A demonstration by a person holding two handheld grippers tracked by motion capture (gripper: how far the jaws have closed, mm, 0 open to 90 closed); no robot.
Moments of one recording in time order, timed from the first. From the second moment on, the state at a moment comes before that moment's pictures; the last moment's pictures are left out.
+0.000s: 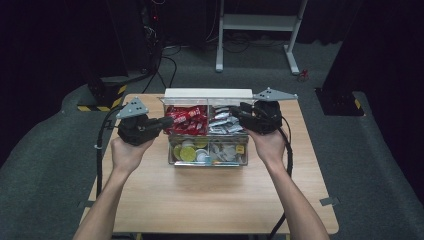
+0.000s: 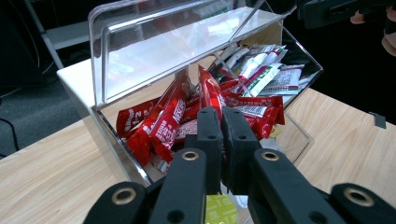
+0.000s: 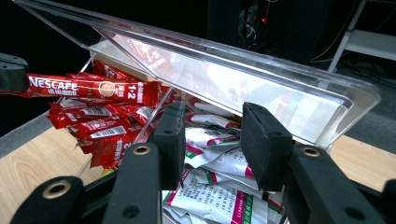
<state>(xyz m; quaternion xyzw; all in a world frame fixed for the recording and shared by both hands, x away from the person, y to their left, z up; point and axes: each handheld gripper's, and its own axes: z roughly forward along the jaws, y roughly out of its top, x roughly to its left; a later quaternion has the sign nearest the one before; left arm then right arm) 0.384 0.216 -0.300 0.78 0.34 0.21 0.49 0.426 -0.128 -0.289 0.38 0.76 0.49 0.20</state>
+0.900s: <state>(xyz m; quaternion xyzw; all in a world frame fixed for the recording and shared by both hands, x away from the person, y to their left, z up) 0.357 0.249 -0.288 0.77 0.33 0.20 0.51 0.426 -0.128 -0.289 0.38 0.76 0.49 0.20</state>
